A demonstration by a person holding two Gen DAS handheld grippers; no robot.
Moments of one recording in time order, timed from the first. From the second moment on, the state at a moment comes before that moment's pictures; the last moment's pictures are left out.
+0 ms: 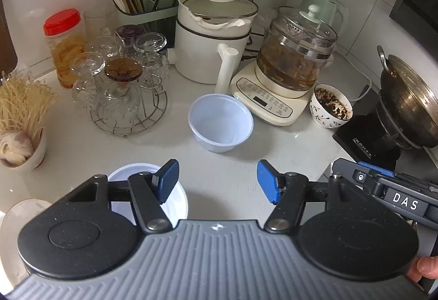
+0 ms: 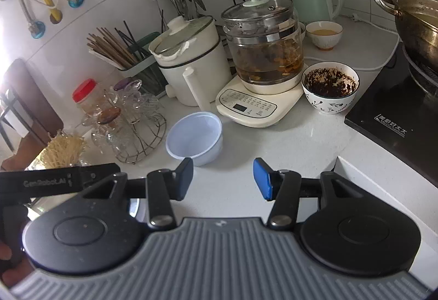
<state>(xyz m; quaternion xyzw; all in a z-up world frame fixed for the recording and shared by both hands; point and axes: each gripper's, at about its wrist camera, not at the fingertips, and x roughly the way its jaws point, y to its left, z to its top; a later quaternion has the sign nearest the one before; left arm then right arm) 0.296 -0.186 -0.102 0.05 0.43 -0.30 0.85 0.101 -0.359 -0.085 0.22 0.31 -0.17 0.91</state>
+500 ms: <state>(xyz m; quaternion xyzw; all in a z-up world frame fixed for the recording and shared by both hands) 0.338 -0.230 -0.124 0.06 0.45 -0.29 0.84 0.137 -0.397 -0.102 0.24 0.33 -0.17 0.90</state>
